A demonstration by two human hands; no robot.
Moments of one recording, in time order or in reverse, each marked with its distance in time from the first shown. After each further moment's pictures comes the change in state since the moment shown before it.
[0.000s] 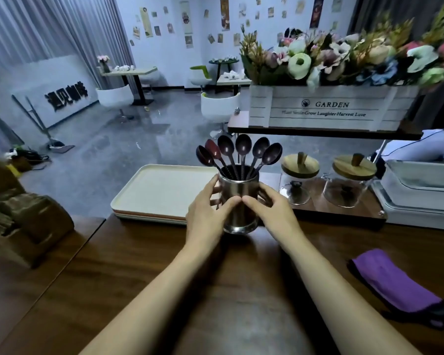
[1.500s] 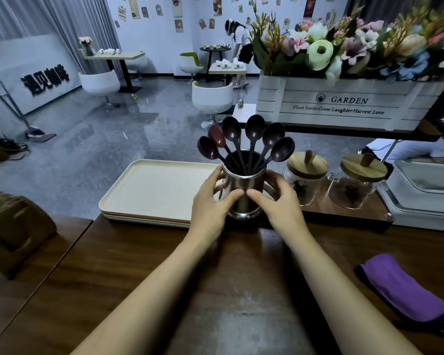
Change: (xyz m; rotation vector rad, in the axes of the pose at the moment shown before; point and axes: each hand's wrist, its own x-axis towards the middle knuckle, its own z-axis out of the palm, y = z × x) left_hand 0.037 -0.019 0.008 -0.250 -0.108 0.018; right_hand 0.034 0.018 0.006 0.026 0.086 -0.087
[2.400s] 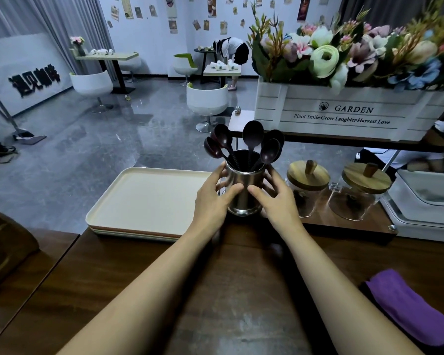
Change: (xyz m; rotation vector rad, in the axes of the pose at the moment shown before) left_hand 0.055 -0.018 0.016 -0.013 -0.036 -0.033; right_hand 0.051 0.024 -0.004 -0.042 0.030 -0.002
